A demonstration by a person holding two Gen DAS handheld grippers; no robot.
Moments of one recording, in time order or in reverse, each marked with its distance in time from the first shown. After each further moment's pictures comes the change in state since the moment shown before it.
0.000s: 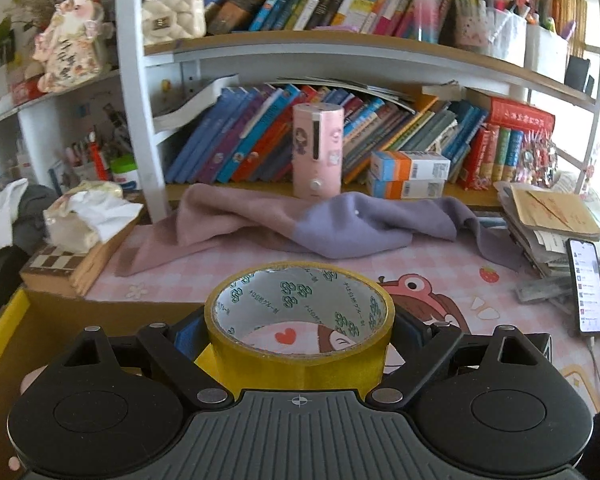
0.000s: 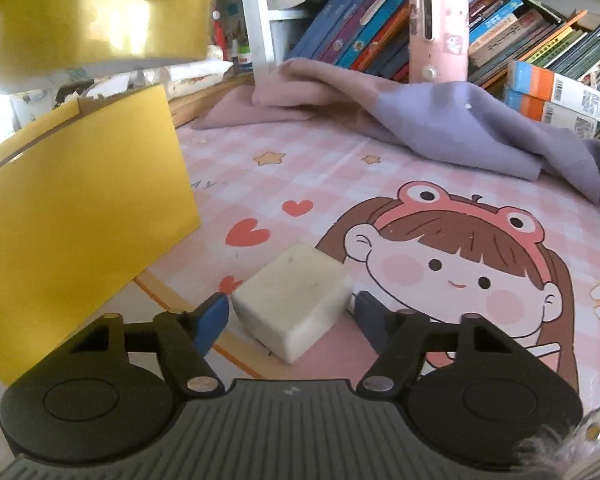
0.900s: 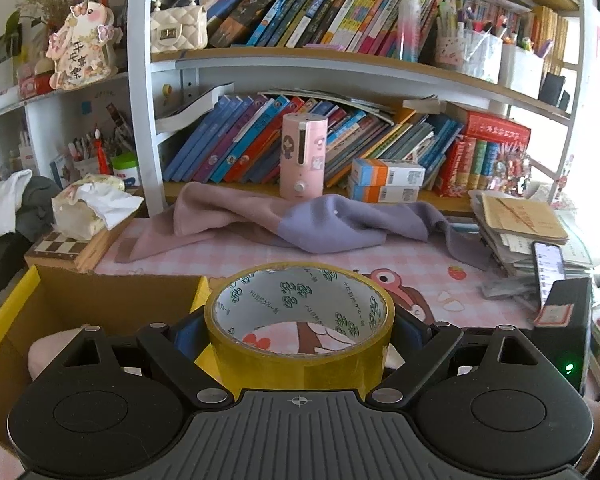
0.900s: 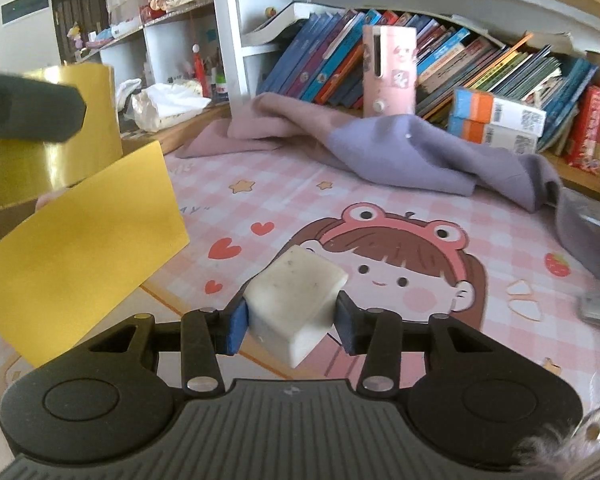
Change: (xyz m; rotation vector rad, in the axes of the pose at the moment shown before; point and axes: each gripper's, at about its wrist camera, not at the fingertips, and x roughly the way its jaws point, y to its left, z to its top) left arm -0.055 -0.008 -0.020 -0.027 -0.030 -0.060; right arm -0.088 -0.017 0.003 0.040 -0.036 -0.060
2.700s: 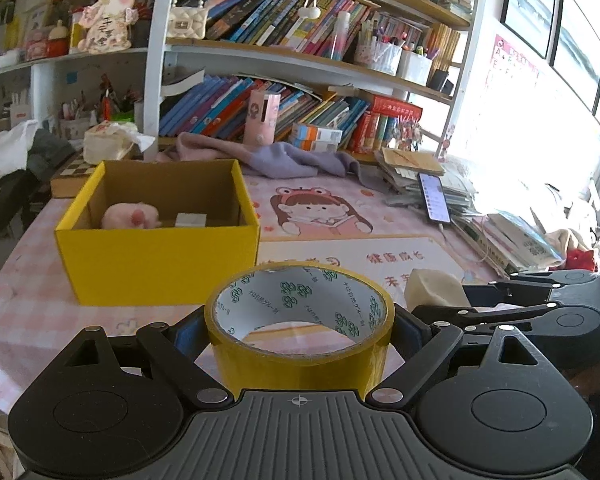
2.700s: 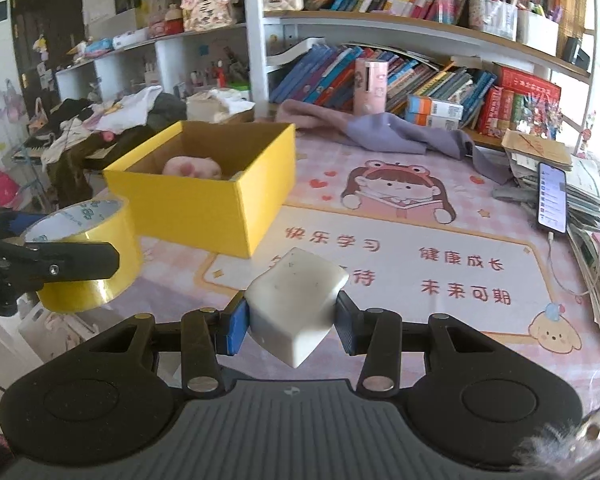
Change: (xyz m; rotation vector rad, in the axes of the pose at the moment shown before) left arm -0.218 0.140 -0.151 0.034 0.027 -0.293; right arm -0.224 0.272 -0.090 0.107 0.001 -0.215
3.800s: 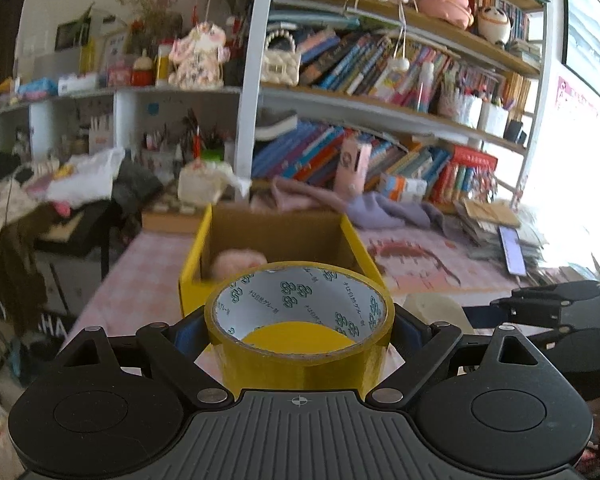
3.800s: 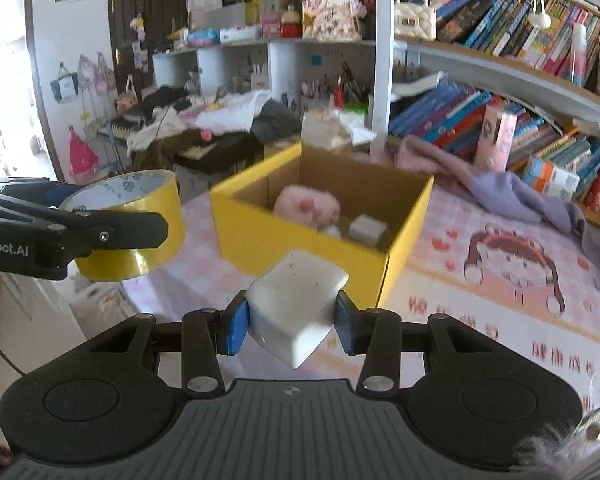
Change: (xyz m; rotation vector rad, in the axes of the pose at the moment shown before) left arm -0.016 0.084 0.043 -0.033 -0.140 0.193; right arm 0.057 0.076 0.071 -0.180 -0.057 0.231
